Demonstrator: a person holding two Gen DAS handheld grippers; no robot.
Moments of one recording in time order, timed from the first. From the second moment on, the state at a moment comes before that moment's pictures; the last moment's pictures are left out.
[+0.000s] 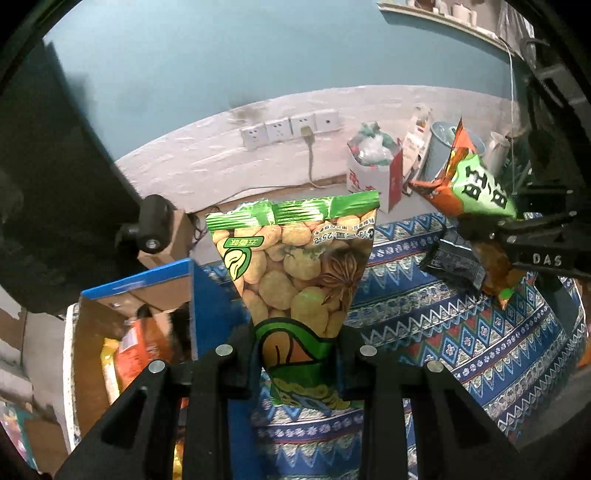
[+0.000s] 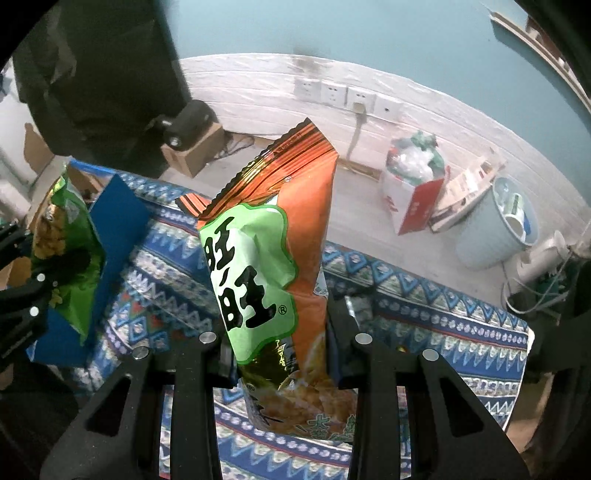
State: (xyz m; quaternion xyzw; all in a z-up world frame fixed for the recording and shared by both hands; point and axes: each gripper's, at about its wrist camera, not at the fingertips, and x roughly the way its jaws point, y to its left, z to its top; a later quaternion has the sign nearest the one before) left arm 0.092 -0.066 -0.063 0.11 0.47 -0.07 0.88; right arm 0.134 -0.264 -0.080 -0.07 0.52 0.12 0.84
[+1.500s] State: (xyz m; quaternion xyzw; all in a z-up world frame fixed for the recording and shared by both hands) left arm 0.031 0.172 -0.070 0.00 0.49 0.06 0.87; right arm 0.154 0.017 -0.075 -0.08 0.54 0.30 0.78
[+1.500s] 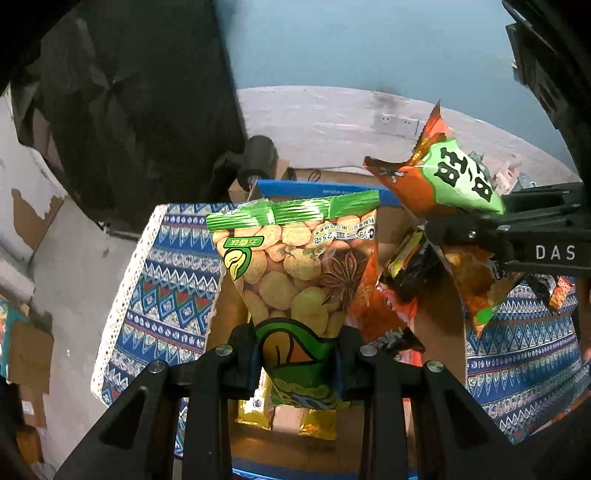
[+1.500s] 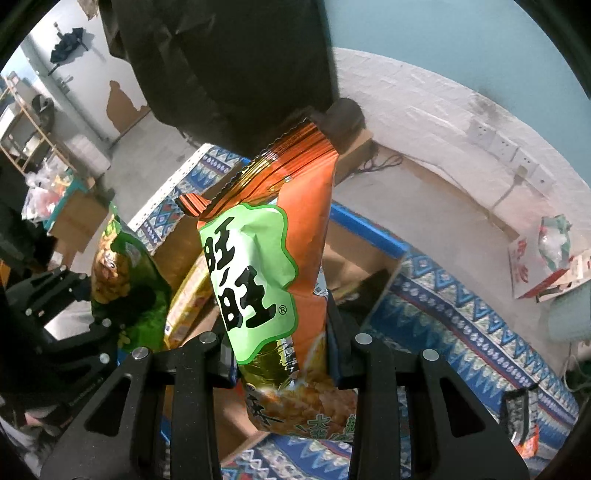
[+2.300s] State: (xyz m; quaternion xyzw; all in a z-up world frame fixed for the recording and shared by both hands) left arm 0.026 0.177 -0.063 0.02 0.48 0.10 0.87; right arm 0.150 0.026 -0.068 -0.04 0.53 0.31 0.79
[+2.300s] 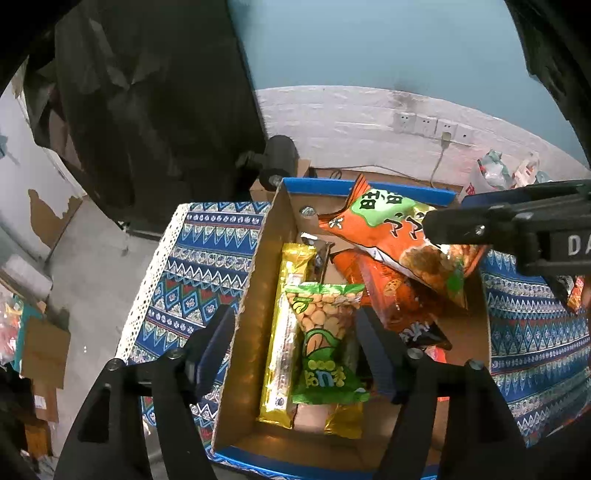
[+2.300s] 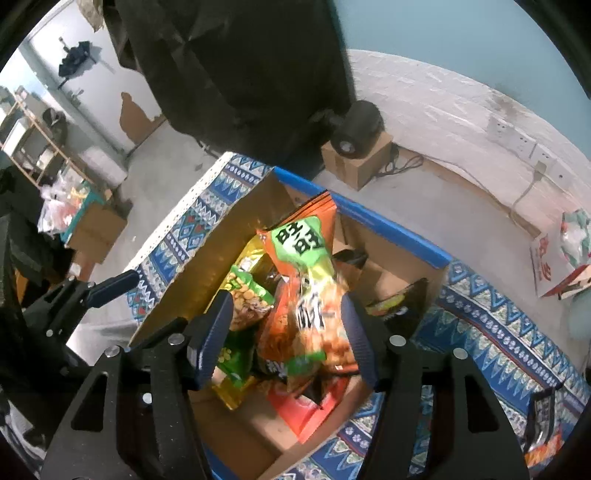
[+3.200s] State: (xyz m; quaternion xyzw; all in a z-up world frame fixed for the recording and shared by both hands) left arm 0.039 0.071 -0.053 0.06 0.48 0.01 0.87; right arm 0.127 -0.130 -0.057 -0.04 0.52 0.18 0.83
